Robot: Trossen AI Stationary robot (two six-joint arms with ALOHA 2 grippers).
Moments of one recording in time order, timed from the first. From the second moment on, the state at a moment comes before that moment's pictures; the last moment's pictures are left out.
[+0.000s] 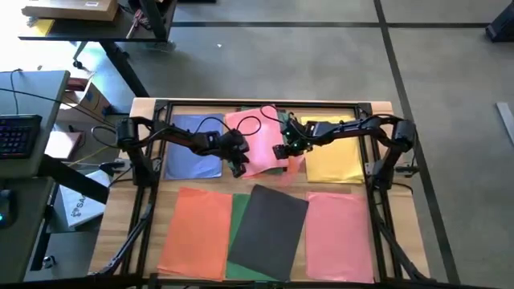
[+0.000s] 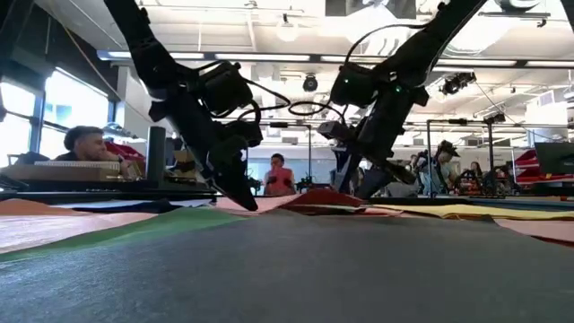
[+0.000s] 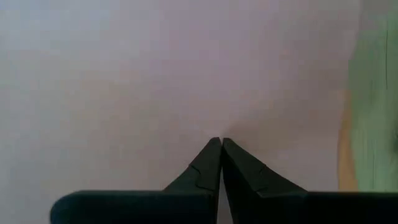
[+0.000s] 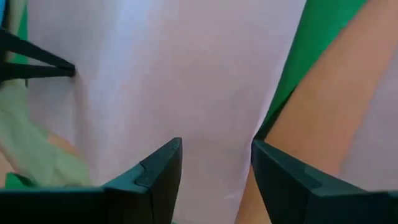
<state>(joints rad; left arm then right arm) 0.29 1.80 0.78 0.09 0.09 -0.07 -0.37 1.78 0.97 -0.28 -0.16 0.83</state>
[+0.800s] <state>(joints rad) 0.29 1.80 0.78 0.09 0.10 -0.07 -0.41 1.79 0.97 -0.24 -0.22 0.78</state>
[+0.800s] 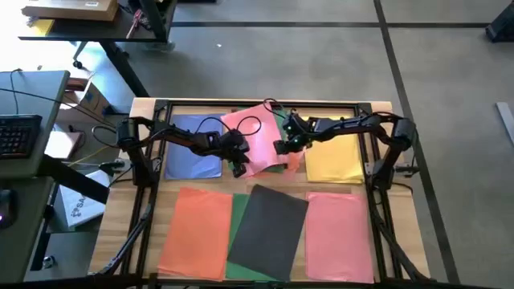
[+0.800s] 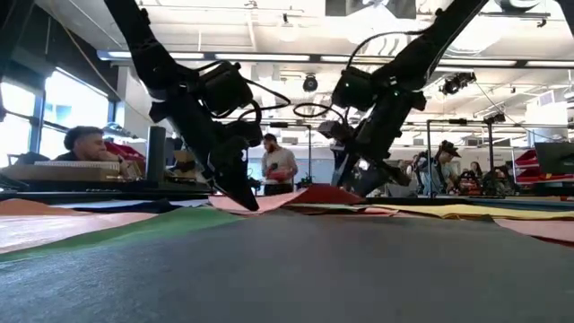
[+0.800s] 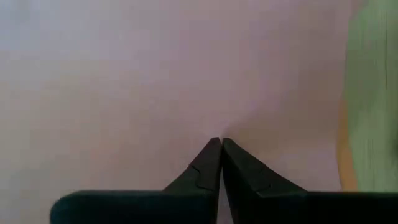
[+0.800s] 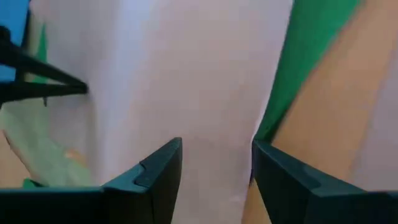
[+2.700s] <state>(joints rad) 0.25 1.80 0.78 0.11 0.15 0.17 -0.73 1.95 1.20 -0.21 -0.27 0.50</state>
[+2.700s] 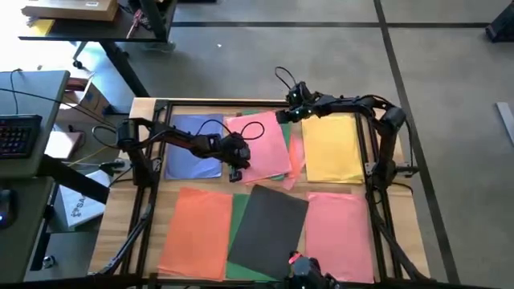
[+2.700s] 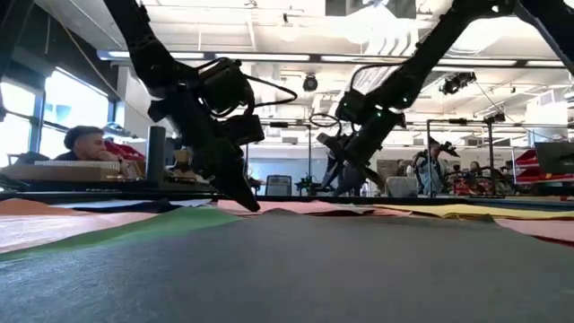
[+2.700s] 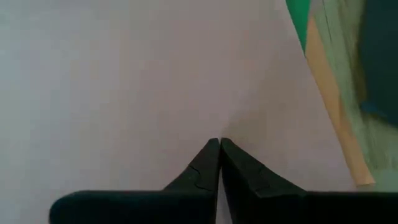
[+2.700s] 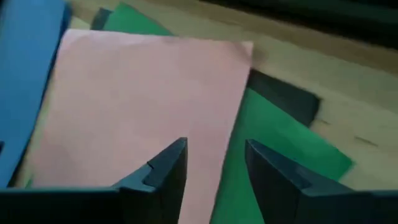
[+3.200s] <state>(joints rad) 0.26 1.80 0.78 0.12 0.14 0.19 -0.72 2.06 1.34 -0.38 -0.36 0.49</state>
